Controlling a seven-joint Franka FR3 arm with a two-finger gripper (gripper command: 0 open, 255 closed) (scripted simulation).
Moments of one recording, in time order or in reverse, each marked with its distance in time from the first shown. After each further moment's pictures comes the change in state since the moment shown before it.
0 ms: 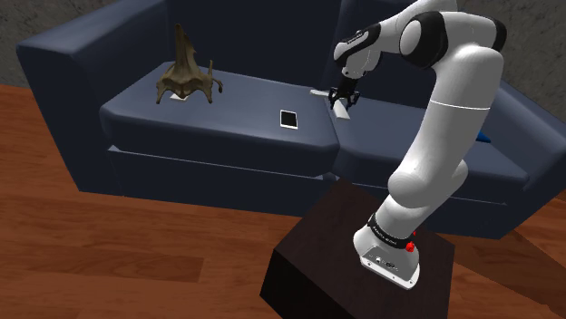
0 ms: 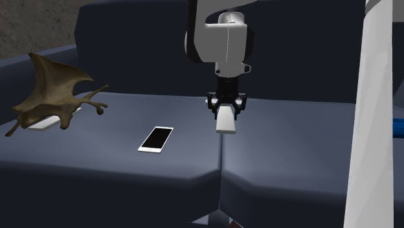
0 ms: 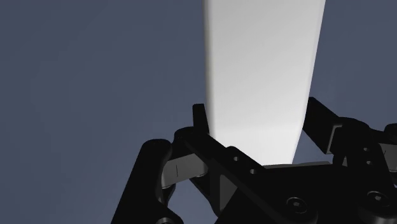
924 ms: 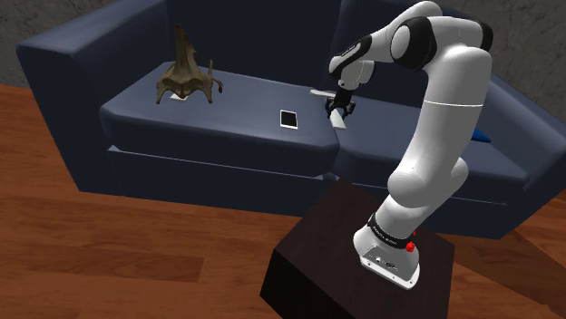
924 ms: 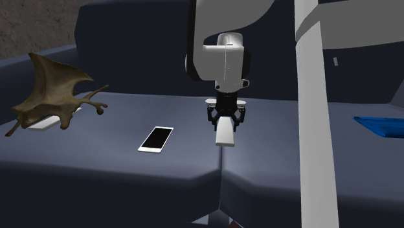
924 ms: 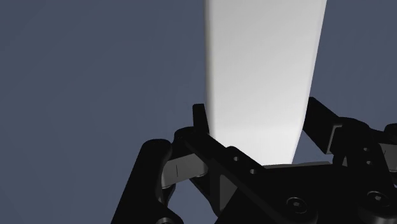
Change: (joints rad) arm -0.014 0.070 0.015 -0.049 0.041 0.112 -0.027
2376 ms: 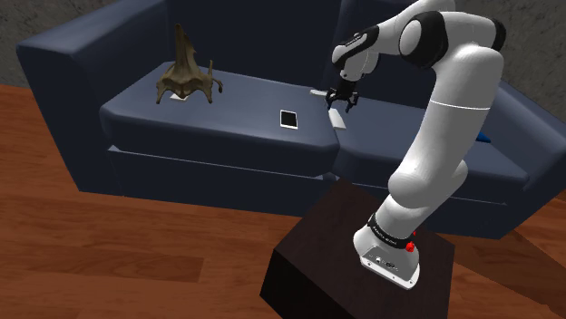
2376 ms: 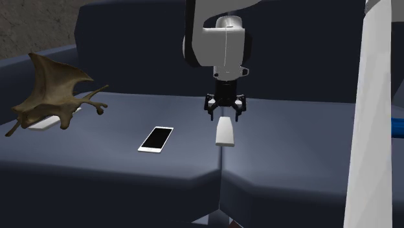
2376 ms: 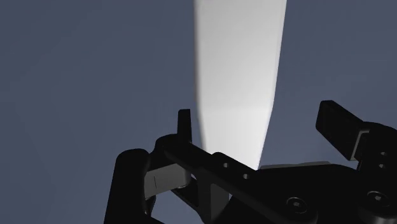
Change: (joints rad) arm 0.020 -0.070 -0.009 0.022 -0.043 -0.086 0.025
